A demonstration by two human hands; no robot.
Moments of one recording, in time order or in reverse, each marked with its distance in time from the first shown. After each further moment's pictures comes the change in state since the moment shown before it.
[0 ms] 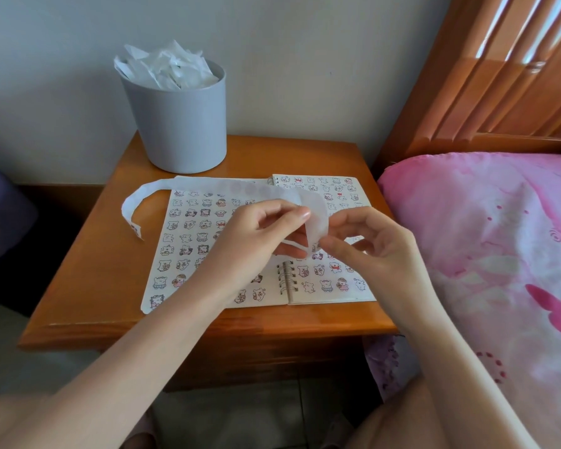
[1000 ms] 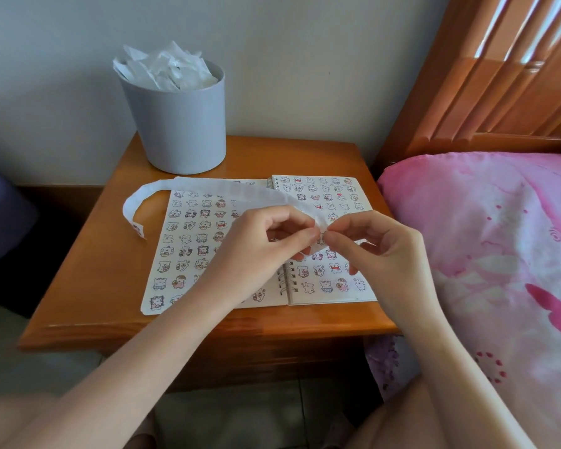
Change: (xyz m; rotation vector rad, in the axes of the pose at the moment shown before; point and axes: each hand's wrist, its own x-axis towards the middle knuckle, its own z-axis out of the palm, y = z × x) left_hand -0.001 -0.005 0.002 0.194 -0.042 0.138; right_hand -0.001 0.002 0.001 0.032 0.066 -0.039
